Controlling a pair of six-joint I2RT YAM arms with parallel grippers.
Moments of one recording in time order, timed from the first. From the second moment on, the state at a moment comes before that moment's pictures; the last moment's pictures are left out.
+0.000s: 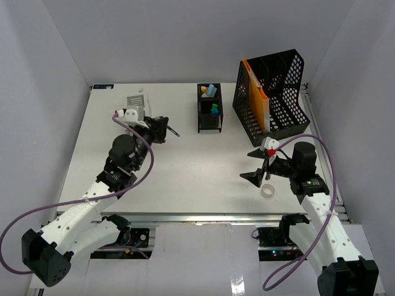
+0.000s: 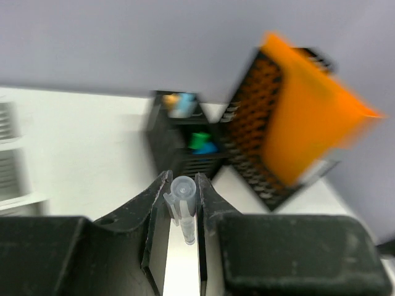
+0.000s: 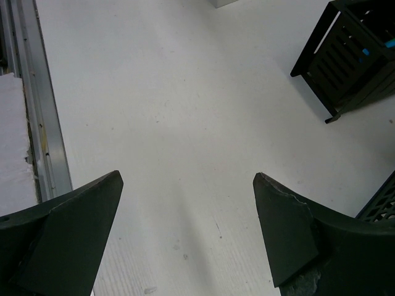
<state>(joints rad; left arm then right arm) -0.64 0.89 0.72 0.30 -0.24 -0.33 0.14 0.74 0.52 -0.19 -1.02 -0.45</state>
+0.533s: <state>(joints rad) -0.15 1.36 1.10 -0.05 -0.10 -0.19 0.06 0.75 0.51 -0.22 -1.10 -0.48</state>
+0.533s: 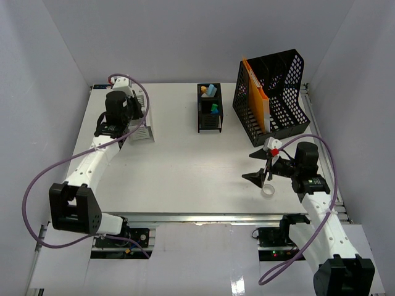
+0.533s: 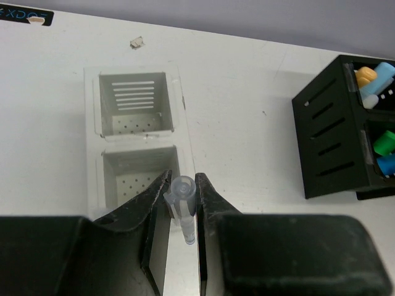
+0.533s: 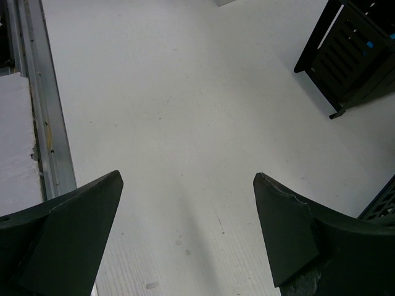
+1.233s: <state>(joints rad) -0.06 1.47 1.22 0.00 0.01 -0.16 0.04 0.78 0.51 -0.22 -1.12 -0.48</state>
